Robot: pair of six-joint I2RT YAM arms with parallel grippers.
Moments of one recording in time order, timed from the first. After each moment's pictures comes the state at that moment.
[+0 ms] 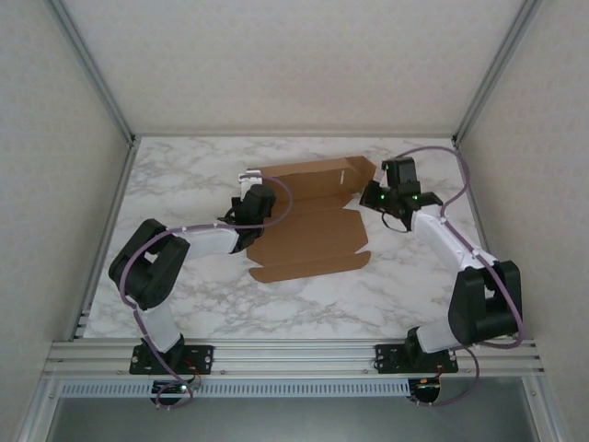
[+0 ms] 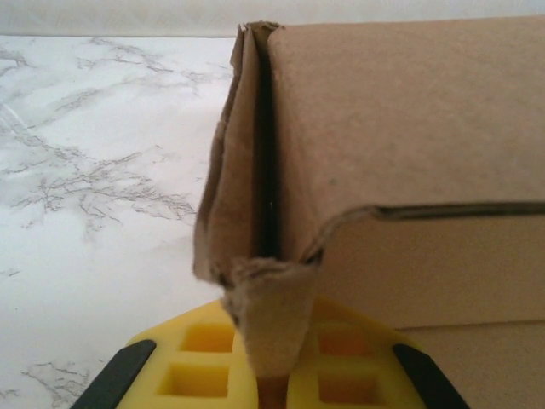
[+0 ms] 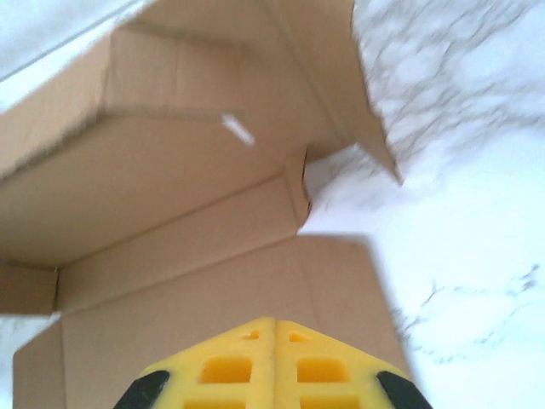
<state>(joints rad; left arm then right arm) -0.57 1.79 0.96 0.28 -0.64 -0.32 0.26 1.48 1.12 -0.42 -0.10 0.51</state>
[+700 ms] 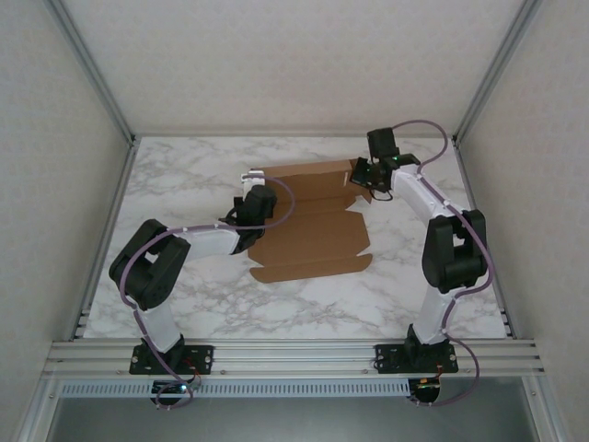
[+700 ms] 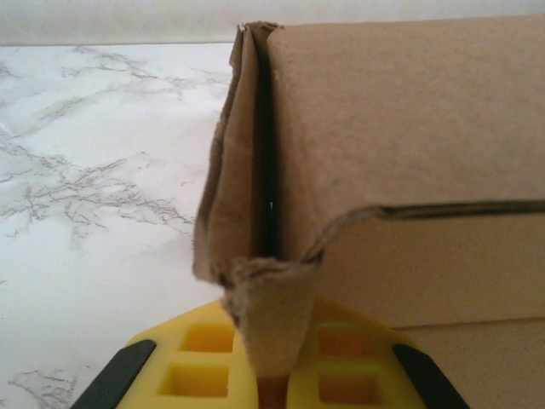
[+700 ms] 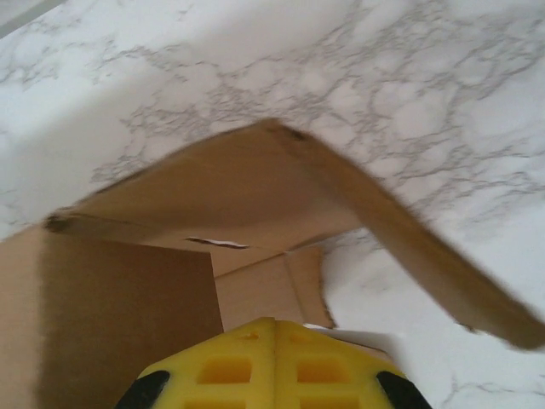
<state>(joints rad) -0.58 1.79 0.95 0.30 -0.62 -0.29 0.28 1.85 1.52 -0.60 -0.06 0.53</state>
